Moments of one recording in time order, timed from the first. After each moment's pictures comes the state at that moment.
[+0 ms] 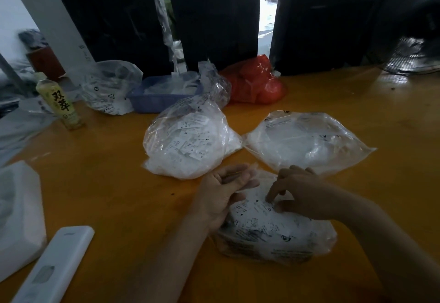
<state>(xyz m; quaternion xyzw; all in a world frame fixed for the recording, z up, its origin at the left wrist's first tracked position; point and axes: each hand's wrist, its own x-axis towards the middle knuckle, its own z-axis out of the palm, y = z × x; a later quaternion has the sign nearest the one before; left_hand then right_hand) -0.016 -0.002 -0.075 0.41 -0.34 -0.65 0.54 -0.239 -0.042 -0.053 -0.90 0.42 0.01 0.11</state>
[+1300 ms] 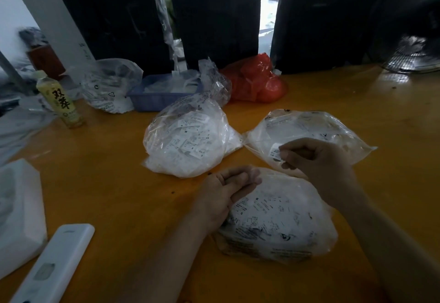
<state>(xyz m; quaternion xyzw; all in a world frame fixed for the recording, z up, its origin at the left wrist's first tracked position) -0.018 -0.005 -0.084 0.35 -0.30 -0.69 0.55 -0.240 -0.038 -0.038 -0.65 0.44 -0.47 0.39</state>
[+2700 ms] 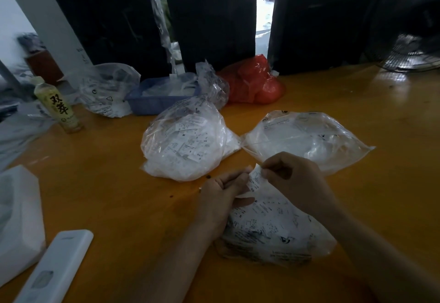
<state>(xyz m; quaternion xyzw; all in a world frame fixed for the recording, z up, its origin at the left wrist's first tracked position) -0.026 0.003 -0.082 0.46 -0.39 -0.58 0.54 -0.215 -0.028 -0.055 -0.75 0.49 -0.38 0.24</state>
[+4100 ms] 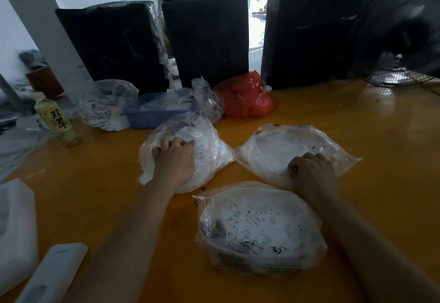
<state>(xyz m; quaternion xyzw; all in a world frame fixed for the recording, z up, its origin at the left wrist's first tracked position) 0.067 -0.094 -0.039 0.75 -0.66 0.08 0.06 -0.265 -0.092 -0.081 -0.73 0.67 -0.15 -0.03</state>
